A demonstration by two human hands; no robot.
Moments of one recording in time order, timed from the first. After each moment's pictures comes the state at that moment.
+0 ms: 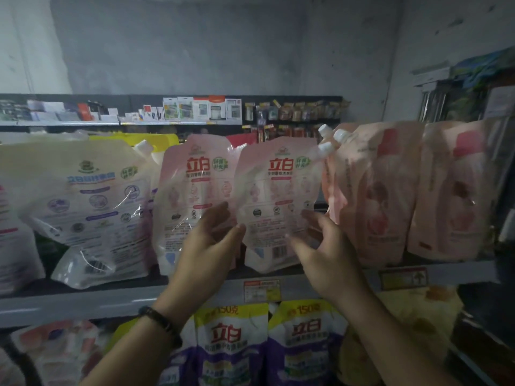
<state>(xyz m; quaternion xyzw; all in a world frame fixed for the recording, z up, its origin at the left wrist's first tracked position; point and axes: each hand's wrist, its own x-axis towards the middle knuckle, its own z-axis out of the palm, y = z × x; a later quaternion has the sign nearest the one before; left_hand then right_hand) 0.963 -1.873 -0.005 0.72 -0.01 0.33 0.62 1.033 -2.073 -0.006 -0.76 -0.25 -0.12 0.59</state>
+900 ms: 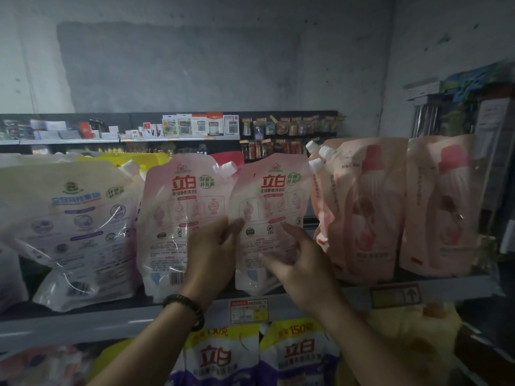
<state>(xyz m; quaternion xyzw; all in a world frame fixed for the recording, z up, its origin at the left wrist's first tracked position) 1.010 -1.890 0.009 0.80 0.06 0.39 0.46 1.058 -2.062 -0.015 -0.74 -0.28 -0.08 0.61</state>
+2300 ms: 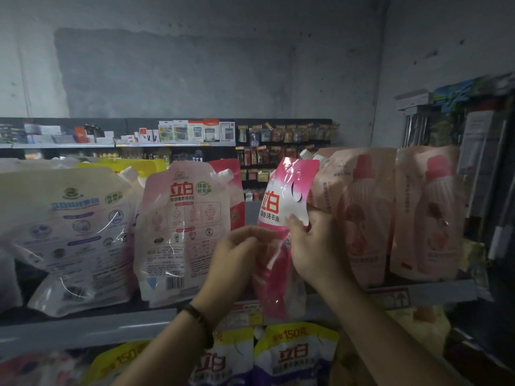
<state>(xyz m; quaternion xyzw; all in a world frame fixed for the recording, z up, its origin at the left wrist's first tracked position) 0.994 -1.936 0.022 0.72 -0.03 0.25 0.64 1.047 -2.076 0.042 -0.76 -0.21 -0.24 0.57</state>
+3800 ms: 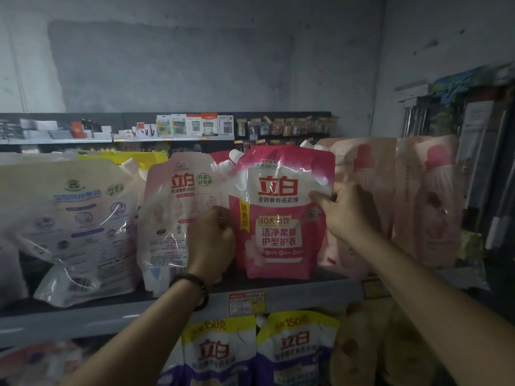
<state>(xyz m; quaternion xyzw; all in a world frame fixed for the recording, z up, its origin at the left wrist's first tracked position) 1.027 -1.883 0.015 0.82 0.11 0.40 0.39 1.102 -2.118 0.068 -0.85 -0.16 -0.28 0.41</state>
